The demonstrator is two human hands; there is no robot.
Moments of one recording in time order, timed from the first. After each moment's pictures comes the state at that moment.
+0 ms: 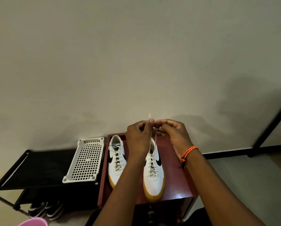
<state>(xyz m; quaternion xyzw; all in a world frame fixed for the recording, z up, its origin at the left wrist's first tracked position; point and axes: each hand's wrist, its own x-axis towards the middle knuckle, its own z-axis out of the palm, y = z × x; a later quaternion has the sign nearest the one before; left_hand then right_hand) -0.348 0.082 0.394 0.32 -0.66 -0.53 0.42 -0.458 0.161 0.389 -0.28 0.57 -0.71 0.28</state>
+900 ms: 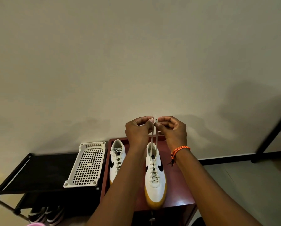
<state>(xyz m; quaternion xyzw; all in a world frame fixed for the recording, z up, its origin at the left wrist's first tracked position) -0.368 0.056 0.411 0.35 -0.54 -0.63 0.43 -0.456 0.135 0.398 -0.26 0.62 -0.73 0.13</state>
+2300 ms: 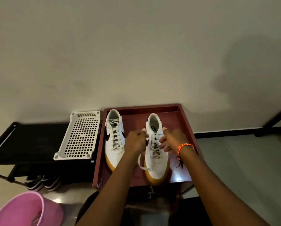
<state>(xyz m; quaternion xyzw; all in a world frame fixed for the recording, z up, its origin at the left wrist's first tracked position) -0.356 0.018 0.220 0.49 -0.66 -0.54 0.18 -0.482 0.122 0.241 -0.12 0.80 -0.45 0.38</state>
